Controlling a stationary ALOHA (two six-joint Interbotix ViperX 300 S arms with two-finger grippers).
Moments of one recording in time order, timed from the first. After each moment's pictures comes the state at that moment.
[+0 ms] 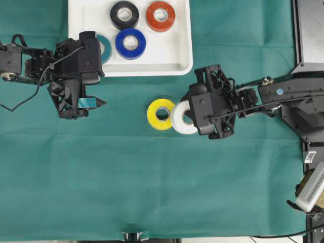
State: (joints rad) left arm 0.03 -0.12 0.72 -0.02 0.22 -0.06; right arm 0.12 -0.18 0.86 -0.44 0.26 0.39
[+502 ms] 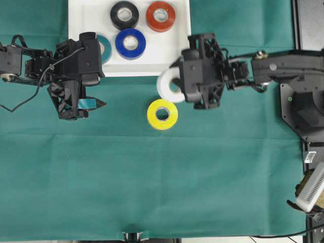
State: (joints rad) left arm 0.03 -0.12 0.72 -0.02 0.22 -0.06; right arm -0.06 -0.17 0.78 -0.56 0.26 0.38
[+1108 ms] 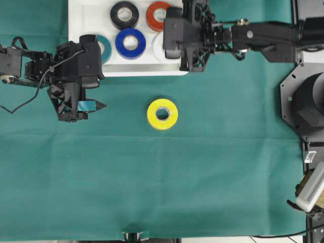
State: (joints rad) left arm 0.01 -0.12 0.72 -0.02 0.22 -0.07; right arm -0.27 -0.02 0.68 -0.65 0.25 0.38
